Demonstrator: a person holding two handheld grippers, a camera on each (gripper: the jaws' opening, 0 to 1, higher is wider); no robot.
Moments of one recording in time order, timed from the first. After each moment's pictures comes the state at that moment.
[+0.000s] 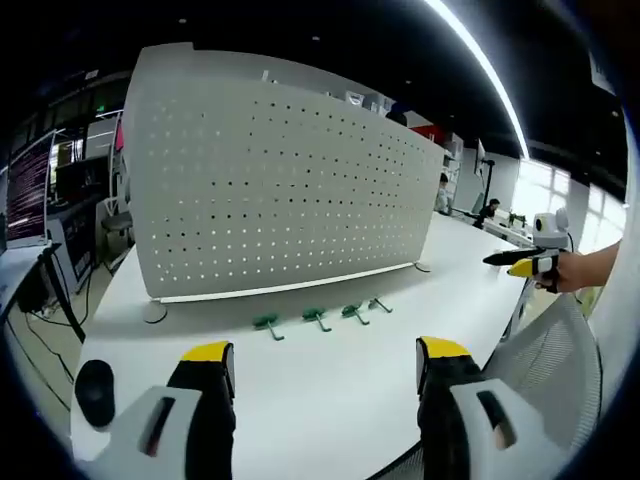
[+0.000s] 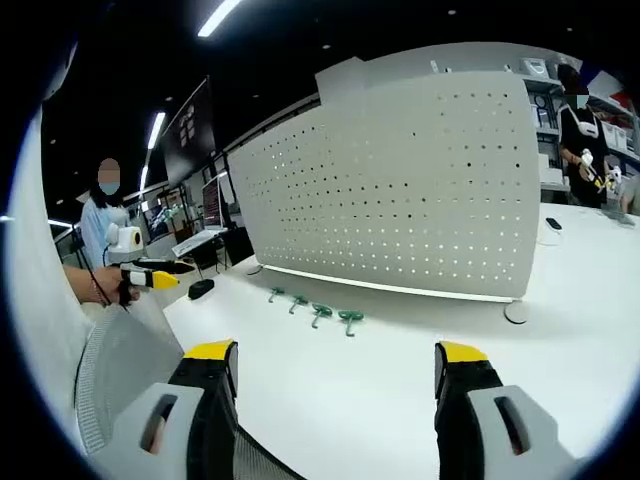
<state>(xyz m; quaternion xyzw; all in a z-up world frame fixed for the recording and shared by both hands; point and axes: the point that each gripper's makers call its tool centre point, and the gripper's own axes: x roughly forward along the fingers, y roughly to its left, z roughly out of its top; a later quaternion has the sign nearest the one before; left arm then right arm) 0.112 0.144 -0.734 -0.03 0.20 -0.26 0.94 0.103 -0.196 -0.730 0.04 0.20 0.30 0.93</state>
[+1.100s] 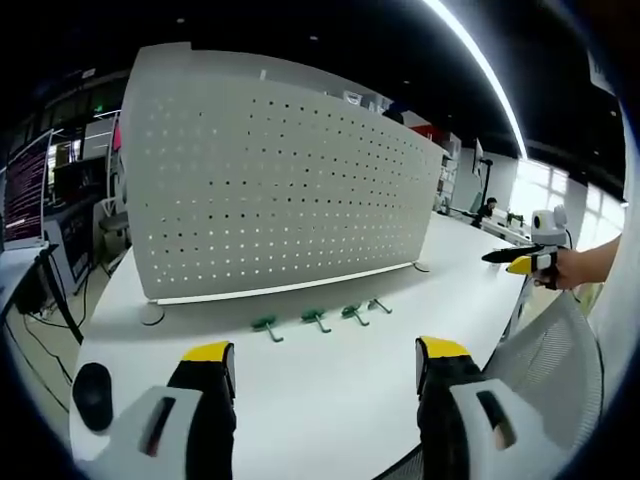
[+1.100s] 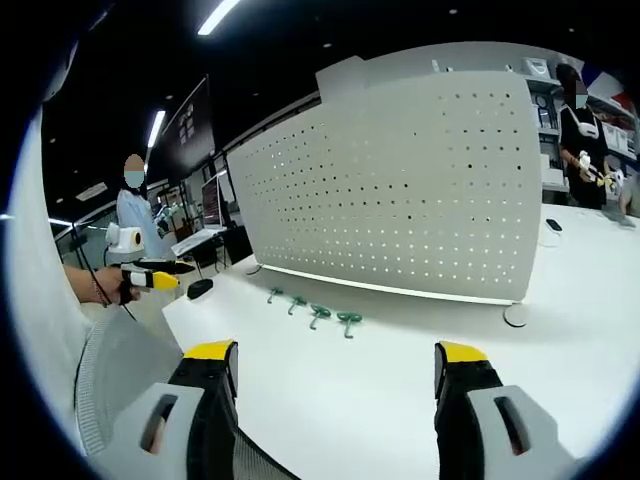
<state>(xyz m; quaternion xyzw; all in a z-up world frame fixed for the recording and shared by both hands) 0.115 0.143 -0.736 -0.03 0.20 -0.27 0.94 0.107 -0.197 -0.728 0.04 0.20 0.30 0.93</state>
